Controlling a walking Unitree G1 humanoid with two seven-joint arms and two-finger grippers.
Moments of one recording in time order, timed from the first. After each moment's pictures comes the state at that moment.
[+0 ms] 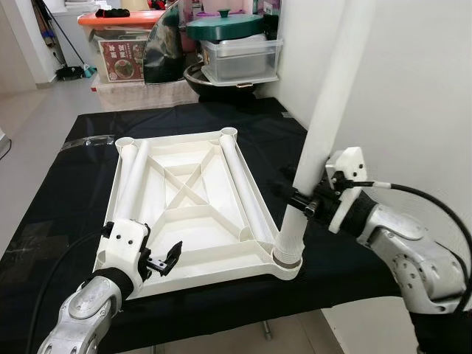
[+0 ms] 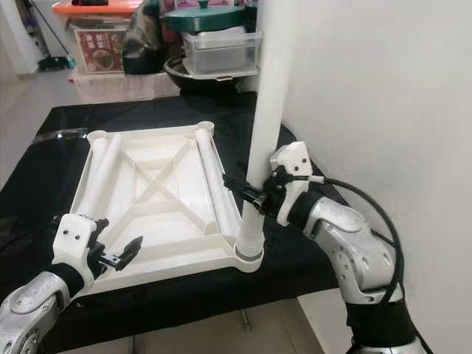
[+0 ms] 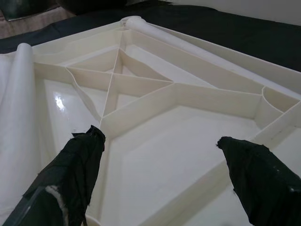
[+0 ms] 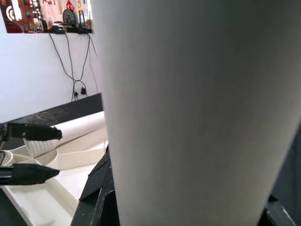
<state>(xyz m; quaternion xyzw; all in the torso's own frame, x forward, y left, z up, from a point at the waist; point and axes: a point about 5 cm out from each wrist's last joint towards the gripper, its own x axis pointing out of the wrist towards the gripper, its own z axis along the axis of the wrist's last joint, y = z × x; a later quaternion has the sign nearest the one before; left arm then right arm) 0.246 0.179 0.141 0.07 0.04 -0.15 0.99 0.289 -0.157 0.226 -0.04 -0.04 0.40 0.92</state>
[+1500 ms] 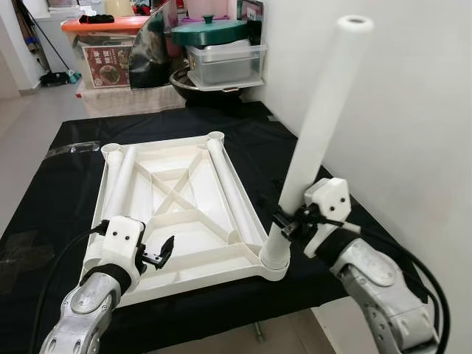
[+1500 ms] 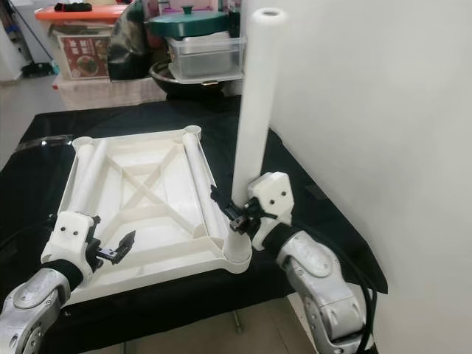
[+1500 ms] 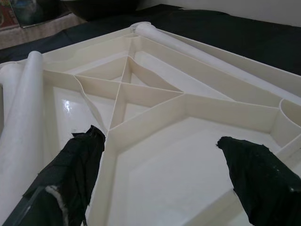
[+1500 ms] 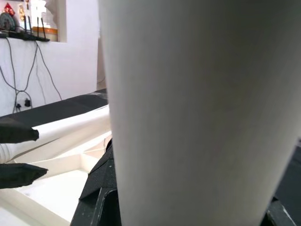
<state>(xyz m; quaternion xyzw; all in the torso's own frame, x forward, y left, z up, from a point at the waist) 0.255 0.189 0.135 0.08 0.04 -0.10 0.99 0.267 -0.127 0.191 -0.06 -0.07 0.30 0.95</state>
